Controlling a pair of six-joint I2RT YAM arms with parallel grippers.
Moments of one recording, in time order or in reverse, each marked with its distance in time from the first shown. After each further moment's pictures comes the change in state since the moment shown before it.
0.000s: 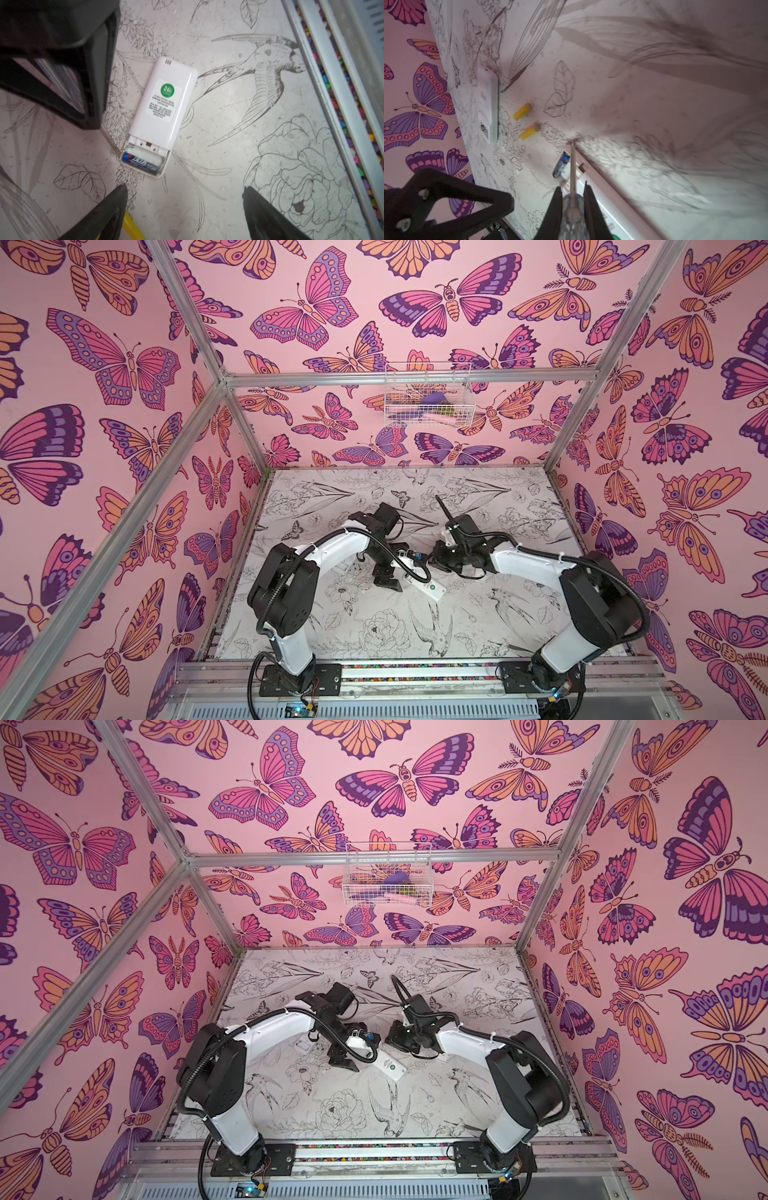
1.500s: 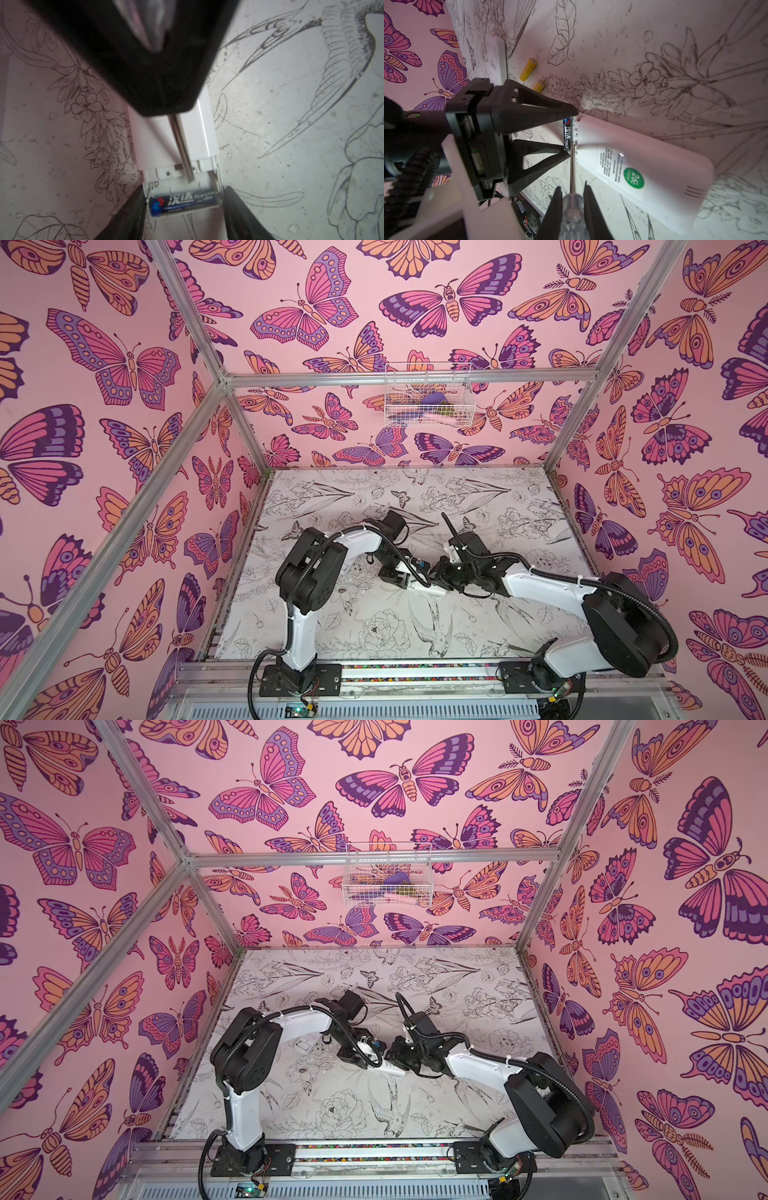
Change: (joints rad) left arm -0.020 0.217 0.009 0.173 0.015 0.097; right arm 0.058 -0.215 -0.247 0.106 -0.009 0.179
